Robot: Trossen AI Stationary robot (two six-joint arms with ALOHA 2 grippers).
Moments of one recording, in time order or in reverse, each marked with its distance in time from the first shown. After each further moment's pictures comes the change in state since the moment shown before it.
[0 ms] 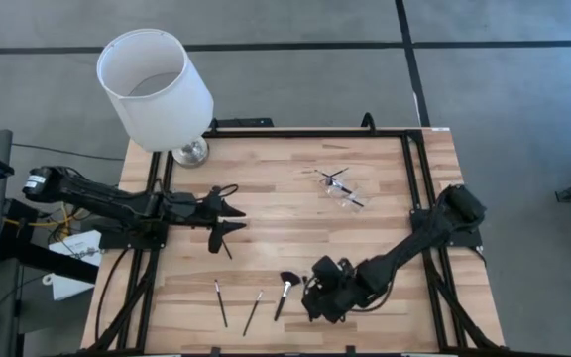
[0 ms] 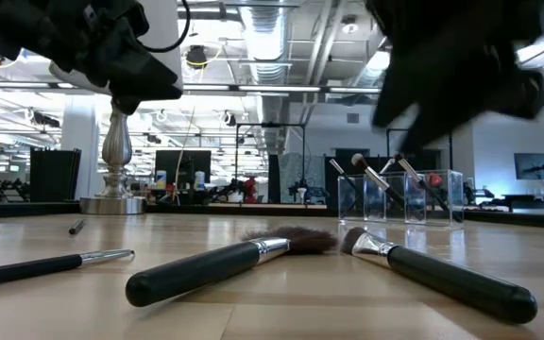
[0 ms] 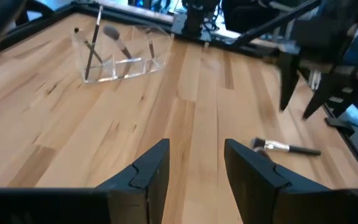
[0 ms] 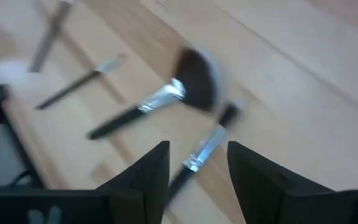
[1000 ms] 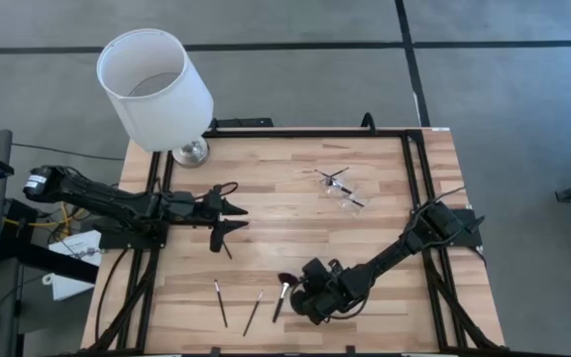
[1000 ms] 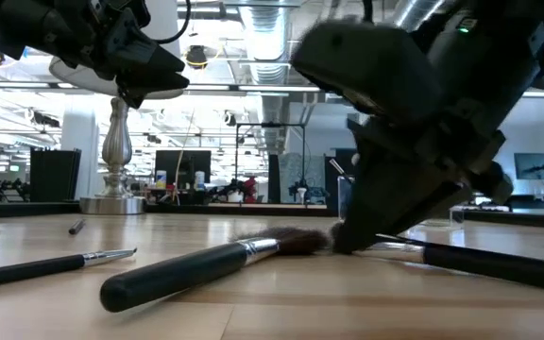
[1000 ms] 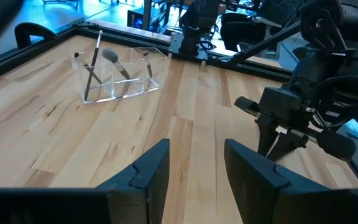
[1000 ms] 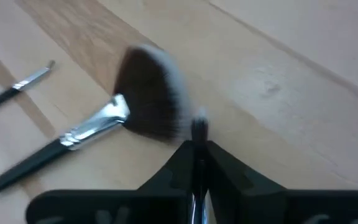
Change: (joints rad) left arm 0.000 0.016 0.000 0.086 -0.008 0.029; right arm -0.018 0.235 0.026 0.069 0.069 0.020
